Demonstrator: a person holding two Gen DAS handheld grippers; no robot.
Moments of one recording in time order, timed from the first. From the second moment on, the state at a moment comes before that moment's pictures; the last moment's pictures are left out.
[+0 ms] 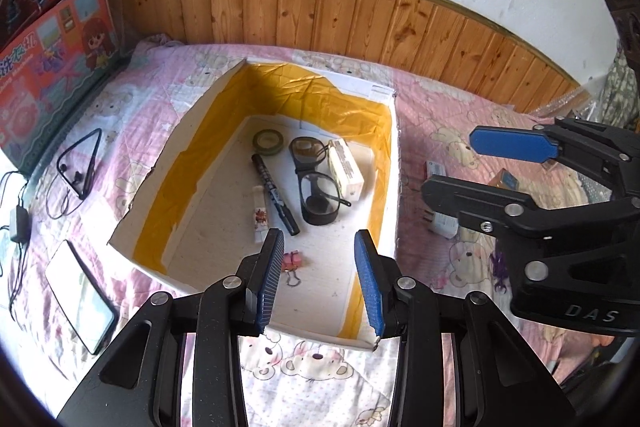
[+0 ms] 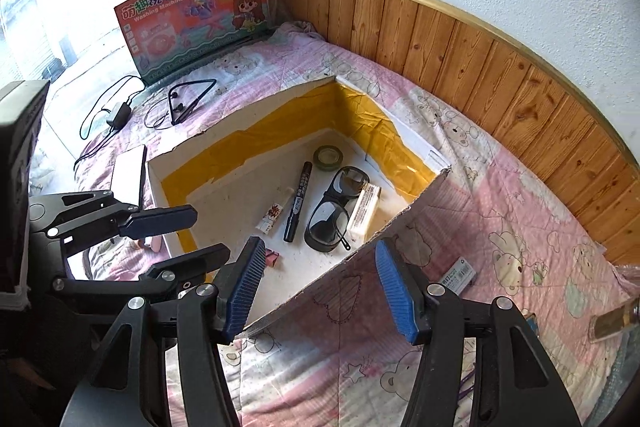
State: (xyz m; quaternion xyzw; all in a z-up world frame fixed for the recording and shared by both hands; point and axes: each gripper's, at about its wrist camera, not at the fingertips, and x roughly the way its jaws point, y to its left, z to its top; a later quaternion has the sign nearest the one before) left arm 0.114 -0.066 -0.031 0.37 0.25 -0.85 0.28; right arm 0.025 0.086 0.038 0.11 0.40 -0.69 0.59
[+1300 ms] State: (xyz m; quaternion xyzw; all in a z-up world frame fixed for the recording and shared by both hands) left arm -0.050 0.005 -0.108 0.41 0.32 -0.85 0.10; right arm -0.210 0.181 -0.015 0.28 0.30 -0.75 0.51
